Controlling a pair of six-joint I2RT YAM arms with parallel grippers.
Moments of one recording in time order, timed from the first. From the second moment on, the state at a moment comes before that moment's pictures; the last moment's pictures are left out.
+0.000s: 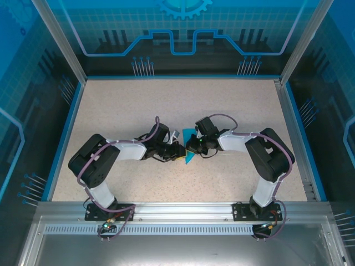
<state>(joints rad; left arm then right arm) -0.58 1.72 0.75 0.14 0.64 -0.90 0.58 1.79 0.91 -0.13 -0.38 0.92</state>
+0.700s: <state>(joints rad) -0.61 1.77 0.75 0.15 0.65 -0.90 0.58 1.79 0.91 -0.12 -0.37 0.93</state>
